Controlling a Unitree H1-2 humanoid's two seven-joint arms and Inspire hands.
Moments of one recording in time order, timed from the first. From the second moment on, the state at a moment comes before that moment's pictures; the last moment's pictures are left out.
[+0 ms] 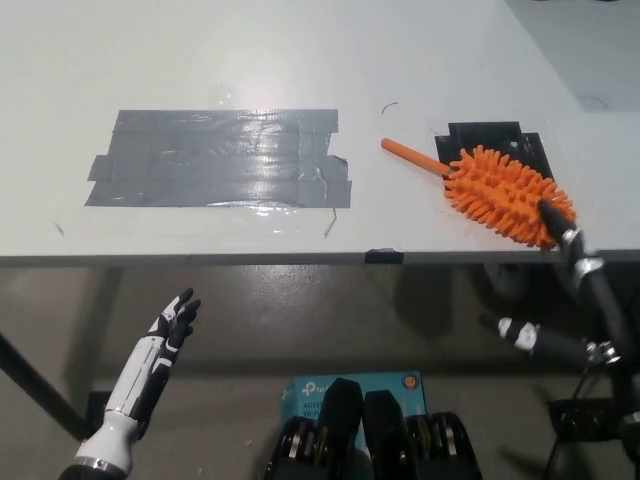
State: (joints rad) left_arm -0.07 0.22 -0.06 0.11 0.10 -0.16 -0.09; right_arm -0.16 -0.19 -0.02 -0.26 -0.14 -0.07 0.12
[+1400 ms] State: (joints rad) left_arm -0.07 0.21 -0.06 0.11 0.10 -0.16 -0.09; right_arm -0.79 -0.31 0.24 0.43 -0.51 0.46 0.27
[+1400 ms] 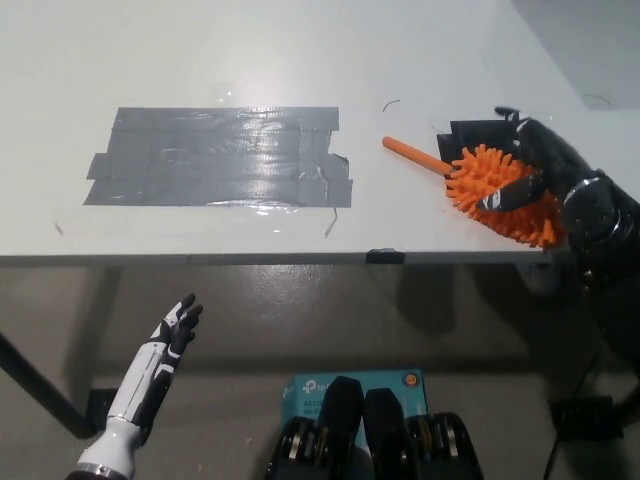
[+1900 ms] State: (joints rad) left_arm -0.07 0.22 -0.06 0.10 0.11 -0.16 -0.09; right_arm -0.83 -0.32 0.27 0.56 -0.49 0.46 0.31
